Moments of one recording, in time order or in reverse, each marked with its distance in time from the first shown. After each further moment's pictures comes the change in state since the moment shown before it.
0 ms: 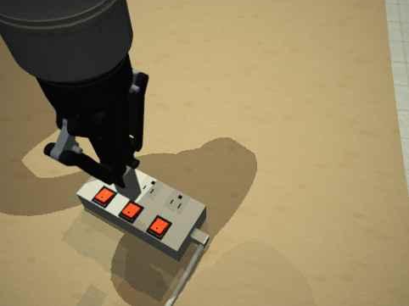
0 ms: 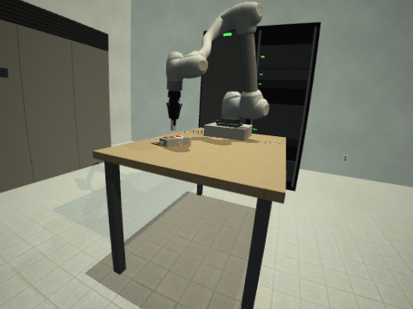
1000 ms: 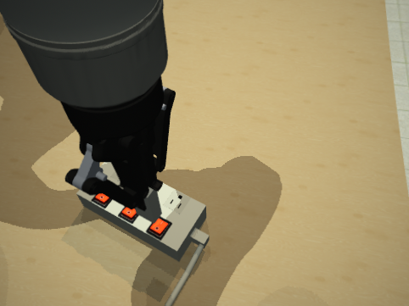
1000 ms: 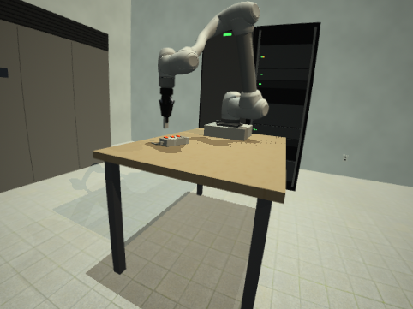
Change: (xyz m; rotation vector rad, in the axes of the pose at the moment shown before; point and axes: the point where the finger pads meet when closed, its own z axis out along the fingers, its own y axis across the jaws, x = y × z) arm -0.044 -0.016 -0.014 0.000 0.000 0.000
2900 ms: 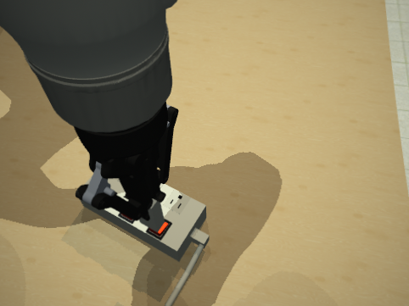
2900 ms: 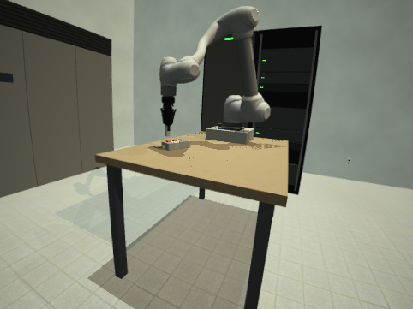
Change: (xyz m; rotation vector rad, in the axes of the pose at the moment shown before) arm -0.001 0.000 0.025 0.000 0.000 0.000
